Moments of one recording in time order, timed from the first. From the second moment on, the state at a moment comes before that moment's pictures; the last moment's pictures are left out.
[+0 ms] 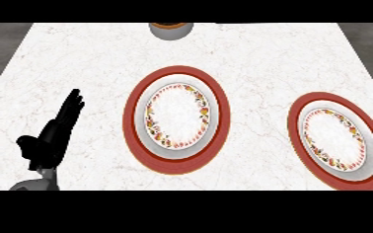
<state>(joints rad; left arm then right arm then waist) -0.03 0.23 0.10 -1.35 0.02 -0.07 -0.14 0.81 -0.13 0.70 -2.47 1.63 -0.33 0.61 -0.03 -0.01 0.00</state>
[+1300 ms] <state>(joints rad) -0.09 0.20 0.06 -1.37 -0.01 -0.08 -0.09 0.10 -0.19 0.91 -2.30 1.45 -0.04 1.03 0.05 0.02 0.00</state>
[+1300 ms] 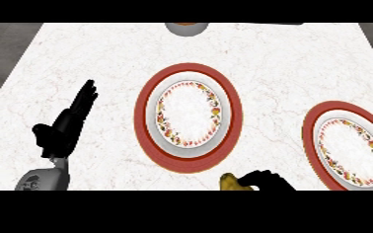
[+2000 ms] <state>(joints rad) -0.11 0.19 0.05 -1.35 -0.01 -0.08 -0.11 -0.19 -0.03 0.63 -1.86 1.32 -0.28 1.09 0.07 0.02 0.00</state>
